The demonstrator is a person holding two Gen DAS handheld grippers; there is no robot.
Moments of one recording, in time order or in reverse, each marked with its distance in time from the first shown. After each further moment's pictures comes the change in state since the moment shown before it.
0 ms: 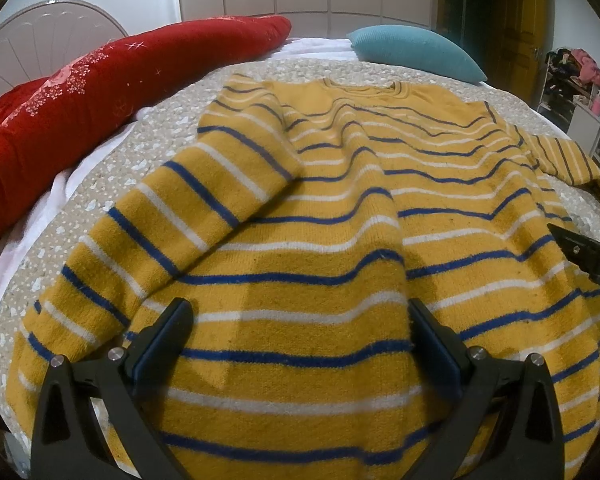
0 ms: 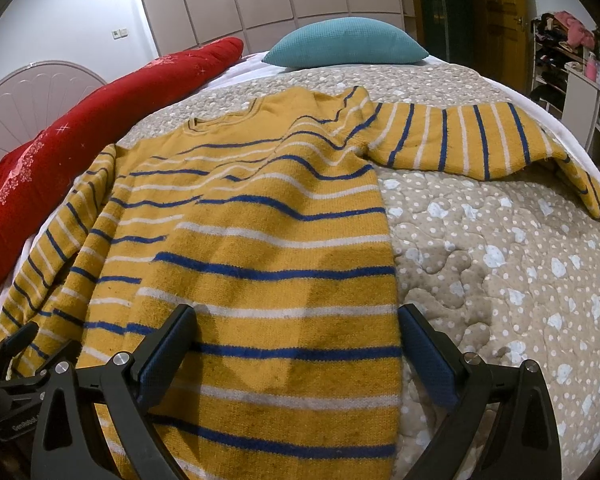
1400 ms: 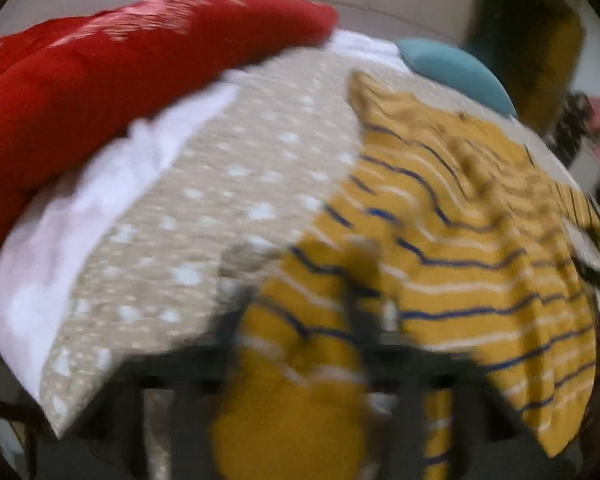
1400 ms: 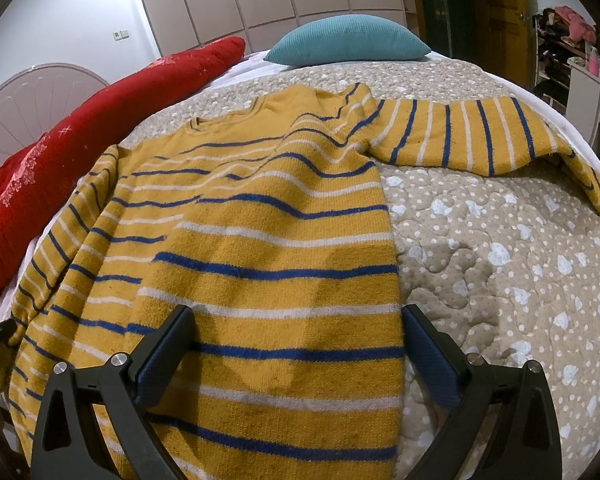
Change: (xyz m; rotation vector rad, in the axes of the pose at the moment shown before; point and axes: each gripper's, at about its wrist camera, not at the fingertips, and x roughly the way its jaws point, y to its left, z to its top) left arm -0.010 0.153 0.003 -0.120 0.077 -0.090; right arm 0.002 -0.005 -0.001 0.006 0.011 0.017
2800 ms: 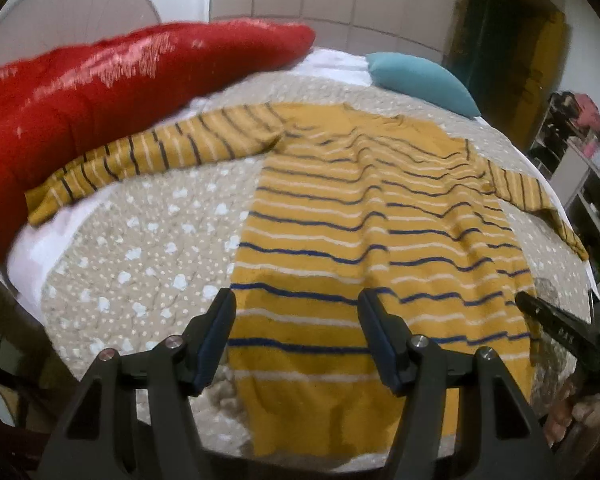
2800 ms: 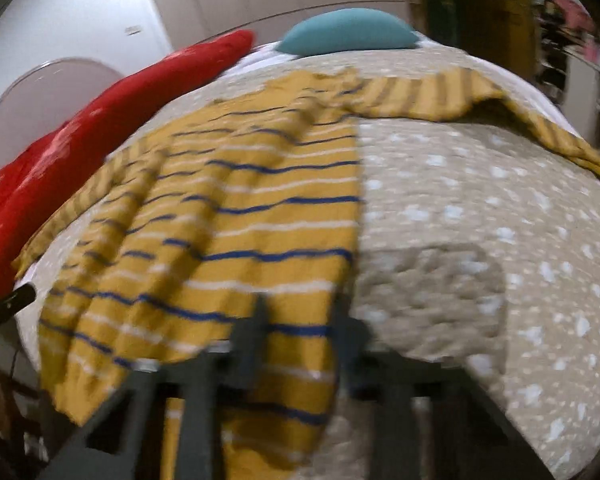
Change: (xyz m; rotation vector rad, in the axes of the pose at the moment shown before) left arm -0.089 -0.133 -0.054 -0.002 -0.094 0.046; right arm -0.070 0.000 -0.064 -0.015 0.034 0.080
